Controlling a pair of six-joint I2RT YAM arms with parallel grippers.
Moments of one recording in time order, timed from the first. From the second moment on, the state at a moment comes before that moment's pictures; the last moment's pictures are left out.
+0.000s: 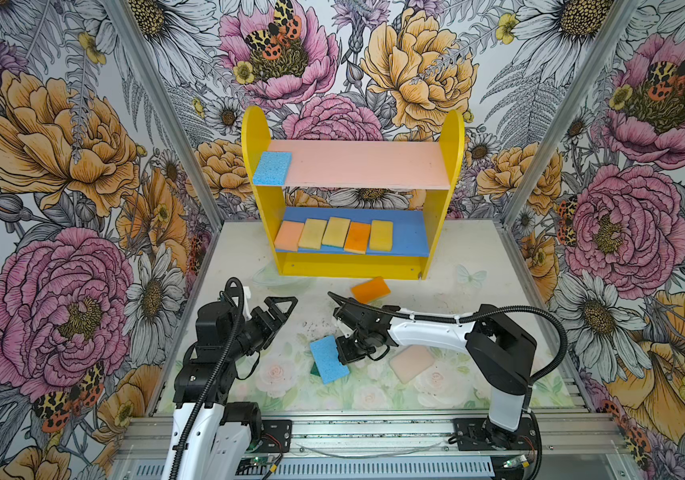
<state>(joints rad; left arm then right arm) 0.00 0.54 0.65 -0.60 0.57 -0.95 1.00 1.86 1.21 -0.50 -0.31 0.62</state>
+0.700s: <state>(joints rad) -0.75 0.54 0.33 0.01 -0.02 -1.27 0.80 1.32 0.99 -0.27 -0.18 1.10</state>
